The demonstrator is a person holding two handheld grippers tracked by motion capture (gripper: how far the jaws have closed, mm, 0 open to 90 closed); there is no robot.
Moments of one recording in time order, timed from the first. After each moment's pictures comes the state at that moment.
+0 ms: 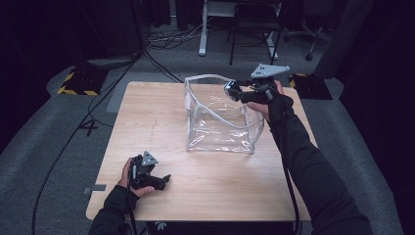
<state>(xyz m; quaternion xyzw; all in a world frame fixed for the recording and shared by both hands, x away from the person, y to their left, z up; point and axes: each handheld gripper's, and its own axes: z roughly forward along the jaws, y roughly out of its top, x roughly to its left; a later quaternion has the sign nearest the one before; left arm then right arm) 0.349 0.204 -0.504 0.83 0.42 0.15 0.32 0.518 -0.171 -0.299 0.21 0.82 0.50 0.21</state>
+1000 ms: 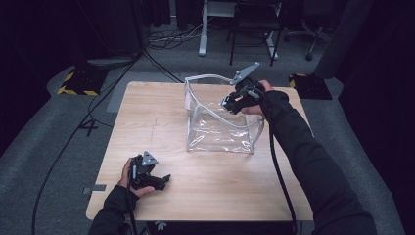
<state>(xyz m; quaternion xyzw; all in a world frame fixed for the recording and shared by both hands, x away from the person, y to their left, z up) 0.349 0.204 -0.504 0.83 0.42 0.15 0.32 0.527 -0.137 -0.303 0.17 0.93 0.30 0.15</state>
